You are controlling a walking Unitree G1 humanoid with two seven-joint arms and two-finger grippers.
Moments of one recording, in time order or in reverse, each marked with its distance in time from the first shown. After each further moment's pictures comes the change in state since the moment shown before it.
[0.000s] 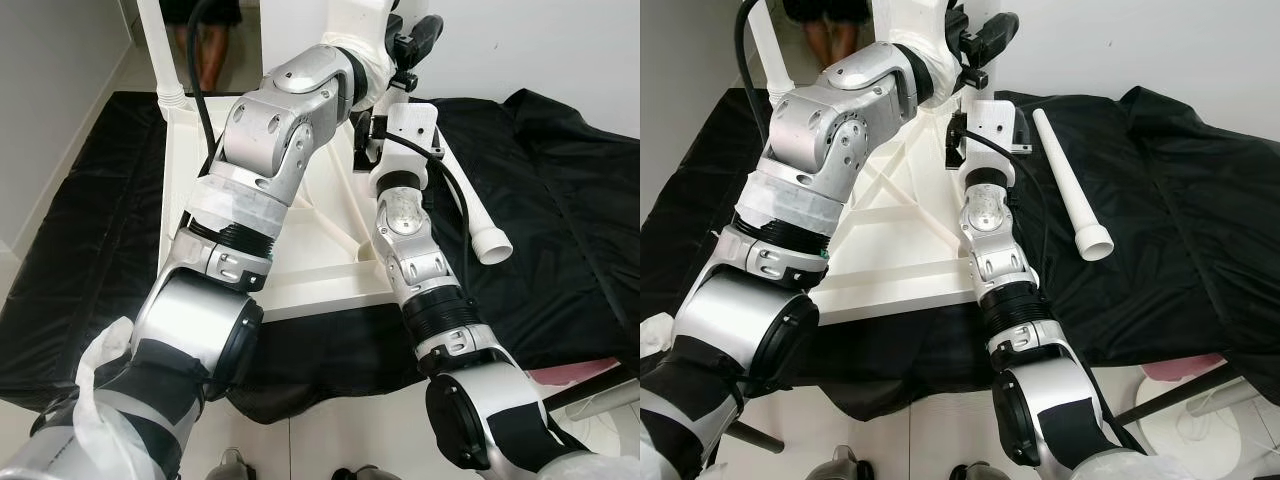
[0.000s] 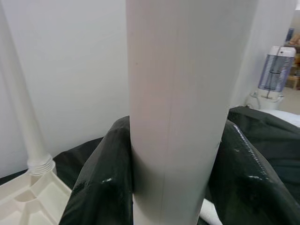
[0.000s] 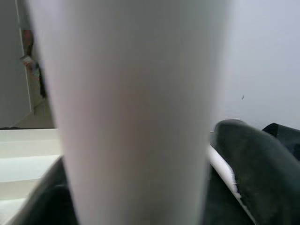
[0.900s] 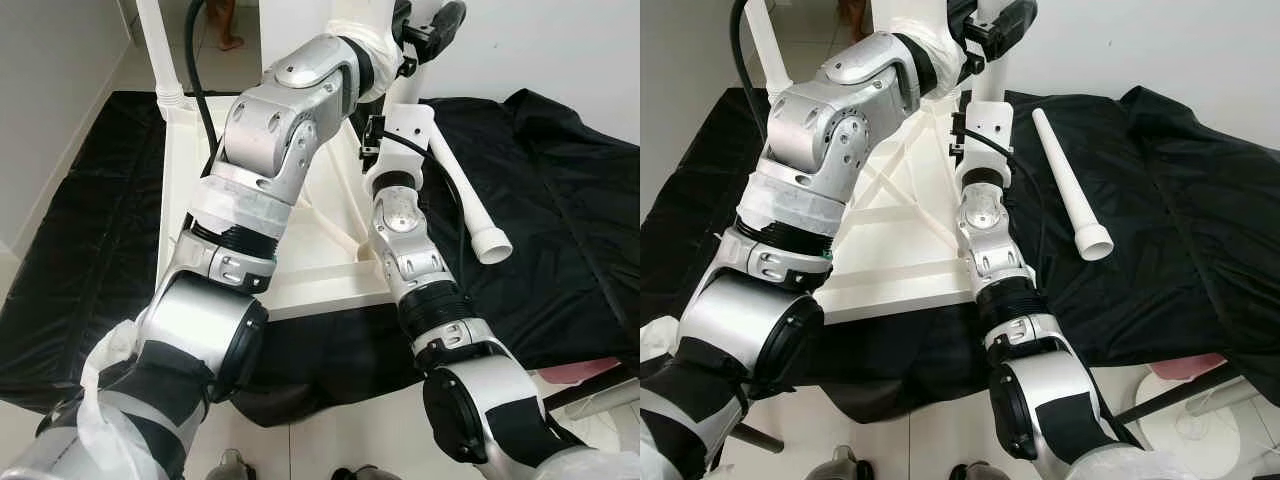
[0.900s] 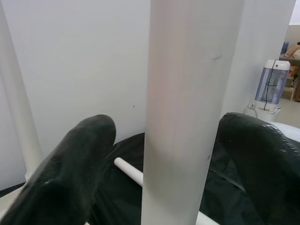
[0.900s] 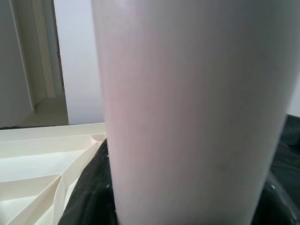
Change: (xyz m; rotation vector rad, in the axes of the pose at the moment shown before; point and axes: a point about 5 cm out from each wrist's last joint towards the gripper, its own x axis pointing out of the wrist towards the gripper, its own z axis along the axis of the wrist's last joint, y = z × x) left arm -0.002 -0.003 0.011 0.000 -0.060 -0.007; right arm 0.004 0.000 -0.002 0.037 0.030 -0.018
